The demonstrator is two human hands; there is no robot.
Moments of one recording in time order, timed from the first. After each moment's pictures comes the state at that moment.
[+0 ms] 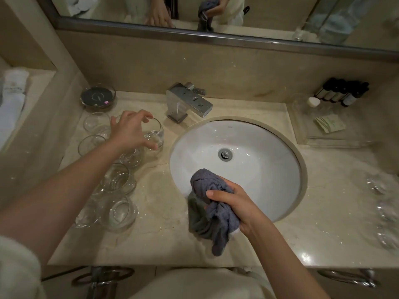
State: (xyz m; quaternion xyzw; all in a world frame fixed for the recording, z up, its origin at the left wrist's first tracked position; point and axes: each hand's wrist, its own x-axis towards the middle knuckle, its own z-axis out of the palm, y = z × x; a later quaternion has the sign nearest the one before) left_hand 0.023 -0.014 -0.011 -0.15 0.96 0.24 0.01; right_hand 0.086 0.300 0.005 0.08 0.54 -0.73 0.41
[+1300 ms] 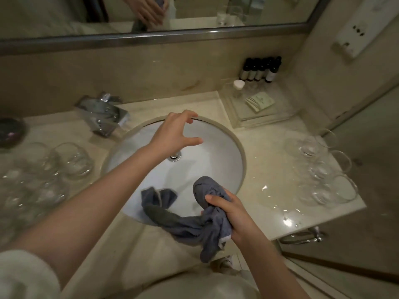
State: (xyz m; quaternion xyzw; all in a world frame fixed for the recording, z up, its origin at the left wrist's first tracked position) left_hand -0.055 0.248 0.019 0.10 0.92 0.37 0.04; right_hand 0.092 0.427 -0.003 0.24 0.49 -0.80 0.27
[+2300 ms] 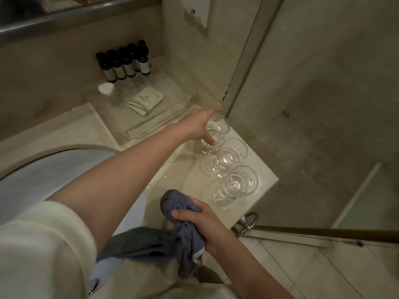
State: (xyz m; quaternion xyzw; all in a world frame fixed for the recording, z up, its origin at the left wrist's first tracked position) left_hand -0.161 0.615 -0.014 0.33 0.86 0.27 0.28; right_hand 0.064 0.608 -0.034 0.30 0.46 -0.82 0.19
